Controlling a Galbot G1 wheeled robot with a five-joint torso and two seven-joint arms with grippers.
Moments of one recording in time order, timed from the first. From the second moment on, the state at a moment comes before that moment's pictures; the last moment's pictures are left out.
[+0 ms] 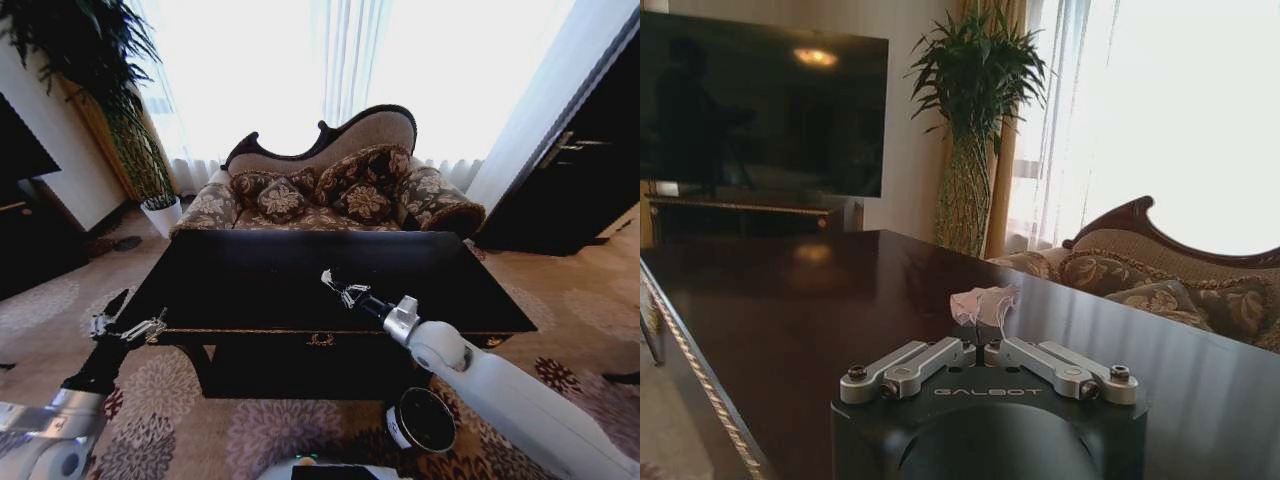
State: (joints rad) left arm 1.72 -1.37 -1.19 -2.29 -0.71 0.02 0.47; right arm -1.03 0.65 0.07 2.11 0.69 -0.08 -0.09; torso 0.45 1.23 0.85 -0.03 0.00
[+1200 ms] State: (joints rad) left arm 1.70 -1.37 -1.24 -2.30 -0.79 0.01 0.47; right arm -1.62 1.03 0.99 2.01 0.73 0.20 -0.37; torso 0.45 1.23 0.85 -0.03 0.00
